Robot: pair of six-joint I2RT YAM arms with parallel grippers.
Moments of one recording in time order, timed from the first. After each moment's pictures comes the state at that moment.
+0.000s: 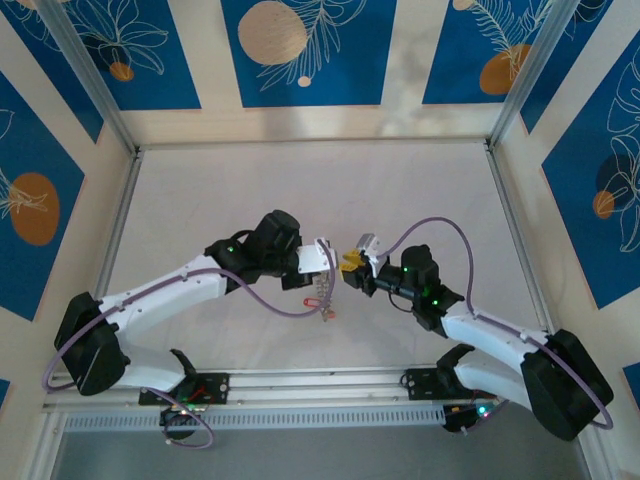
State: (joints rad) left arm -0.85 1.34 1.04 -0.47 0.21 0.63; right arm 0.59 1.03 0.33 0.45 -0.43 -0.08
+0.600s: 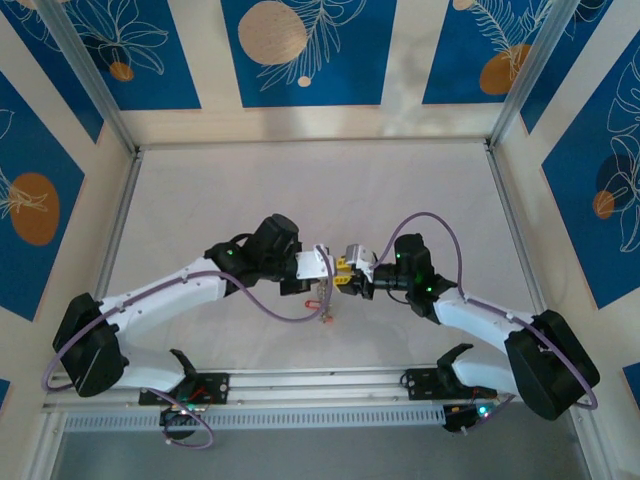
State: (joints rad) left arm -0.85 1.33 1.00 -0.47 0.28 0.65; right arm 0.54 1.17 0.41 0.39 -0.77 -0.37
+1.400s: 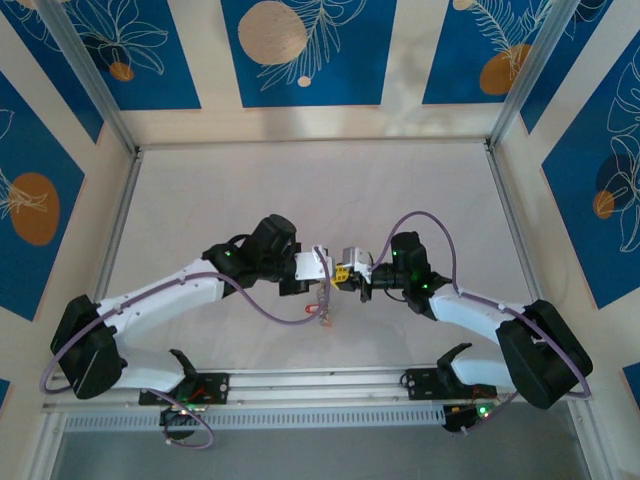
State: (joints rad) left arm -0.85 1.32 0.99 -0.45 0.30 0.66; right arm 0.54 1.23 0.42 0.43 -0.84 -0.42
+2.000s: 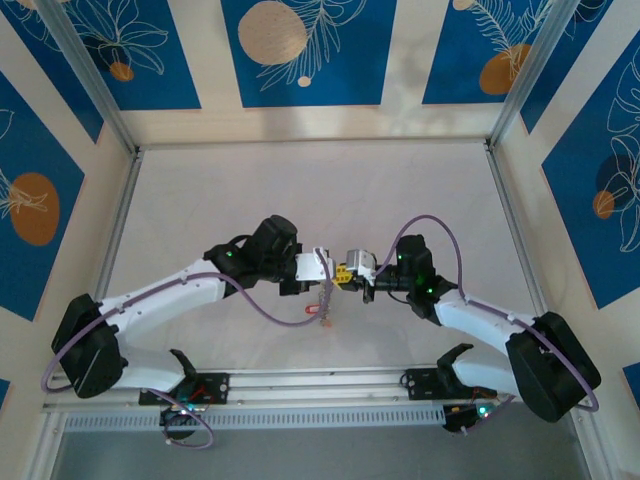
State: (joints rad) left arm -0.85 1.33 0.98 -0.44 0.29 0.69; right arm 0.54 1.15 0.40 0.42 -0.82 -0.44
